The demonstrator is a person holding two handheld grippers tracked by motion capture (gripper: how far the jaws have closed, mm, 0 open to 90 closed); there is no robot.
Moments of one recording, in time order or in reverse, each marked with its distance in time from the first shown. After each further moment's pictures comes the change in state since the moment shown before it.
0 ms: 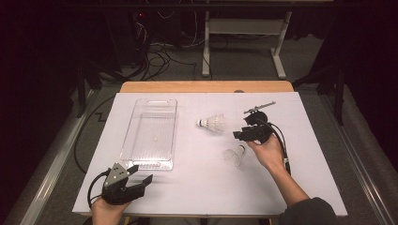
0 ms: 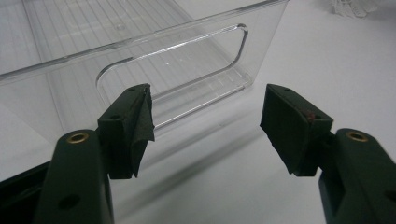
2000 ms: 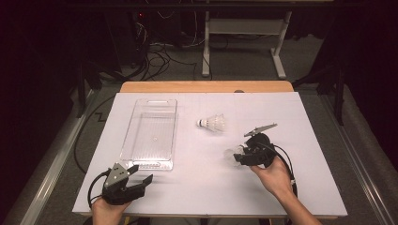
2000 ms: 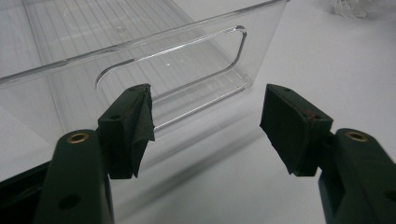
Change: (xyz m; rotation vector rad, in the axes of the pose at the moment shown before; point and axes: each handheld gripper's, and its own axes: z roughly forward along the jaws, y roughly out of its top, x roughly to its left) left arm 0.000 0.000 0.000 -0.005 -0.004 0.009; right arm 0.035 -0.051 -0.019 0.056 0.025 -0.061
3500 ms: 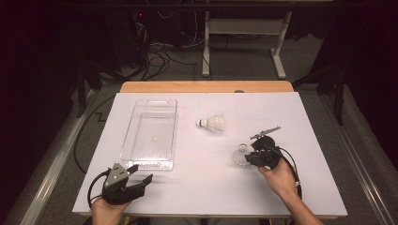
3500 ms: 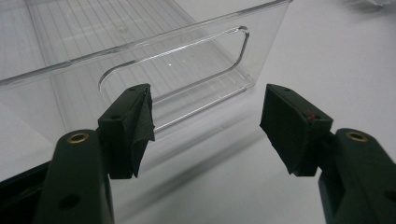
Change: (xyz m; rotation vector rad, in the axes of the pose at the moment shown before) left arm 0.000 0.000 0.001 -0.007 0.001 0.007; right arm -0.023 -0.016 0.012 0.066 -0.085 0.052
